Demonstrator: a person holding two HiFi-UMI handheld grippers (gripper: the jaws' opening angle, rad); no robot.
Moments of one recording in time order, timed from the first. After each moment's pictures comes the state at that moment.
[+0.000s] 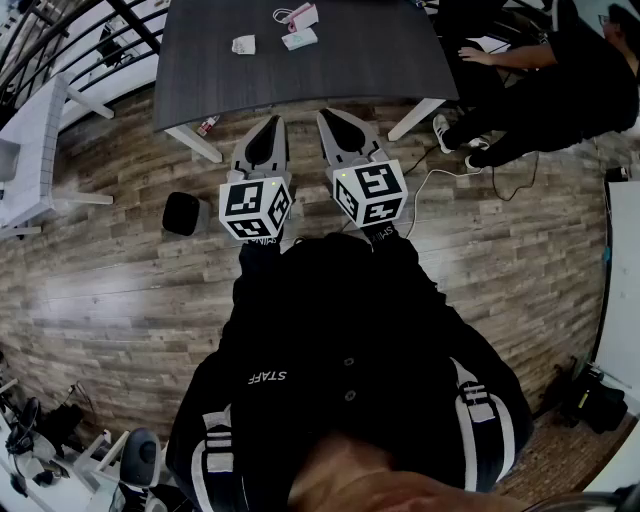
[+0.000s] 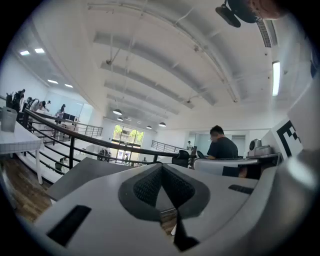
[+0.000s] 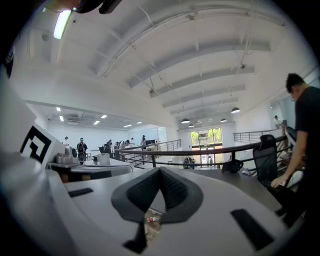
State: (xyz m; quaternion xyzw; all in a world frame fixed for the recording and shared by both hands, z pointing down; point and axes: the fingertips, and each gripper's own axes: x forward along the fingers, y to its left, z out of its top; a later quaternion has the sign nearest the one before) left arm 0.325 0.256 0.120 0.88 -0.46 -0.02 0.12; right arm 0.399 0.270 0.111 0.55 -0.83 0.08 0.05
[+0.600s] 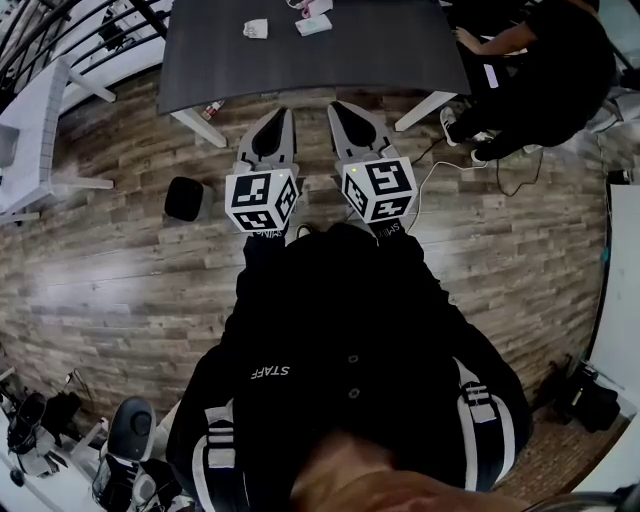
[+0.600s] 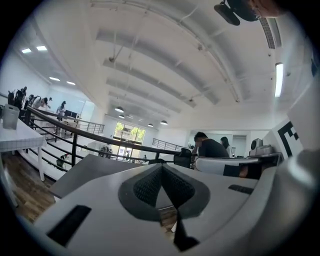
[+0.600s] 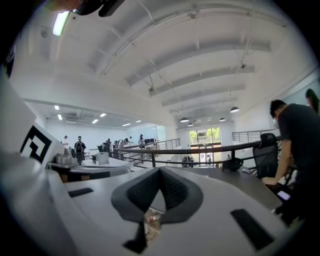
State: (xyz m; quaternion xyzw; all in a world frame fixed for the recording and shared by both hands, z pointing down) left arm 0.298 0.251 0.135 0.88 -0.46 -0.01 0.14; right arm 0.377 0.266 0.122 0.56 -0.82 0.08 0.05
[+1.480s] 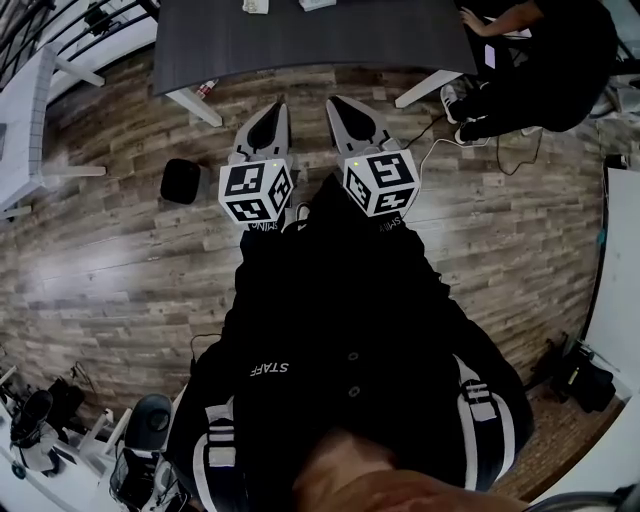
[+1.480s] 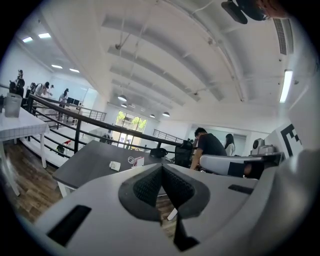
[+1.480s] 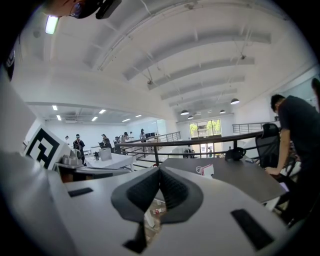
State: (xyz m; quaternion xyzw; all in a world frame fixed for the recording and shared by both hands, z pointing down) left arm 0.262 0.252 0.188 0.87 -0.45 0.02 0.19; right arm 0.342 0.272 0.165 0.56 -0.82 0.12 0.07
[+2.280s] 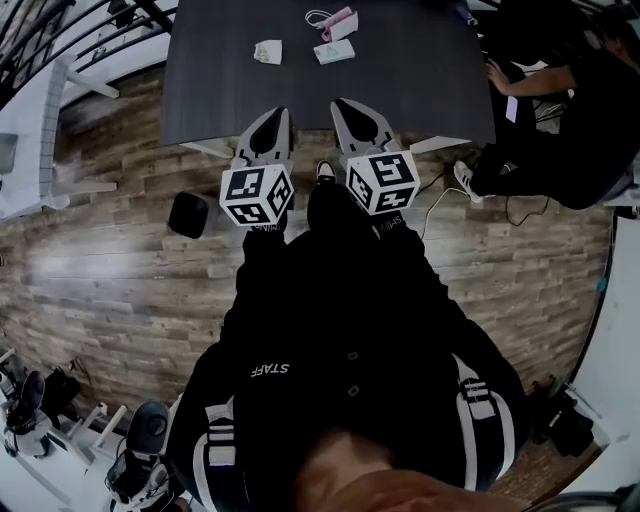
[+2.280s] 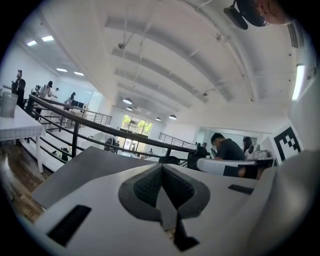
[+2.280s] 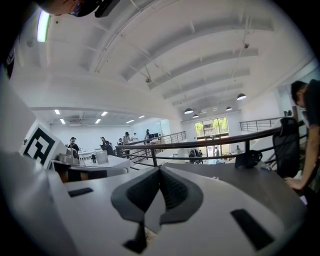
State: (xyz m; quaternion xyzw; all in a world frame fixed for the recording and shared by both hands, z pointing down) left arm 0.309 0.034 0.193 0.85 -0.49 0.01 0.19; right arm 0.399 0.041 0.178 0.52 -0.84 0.12 0.06
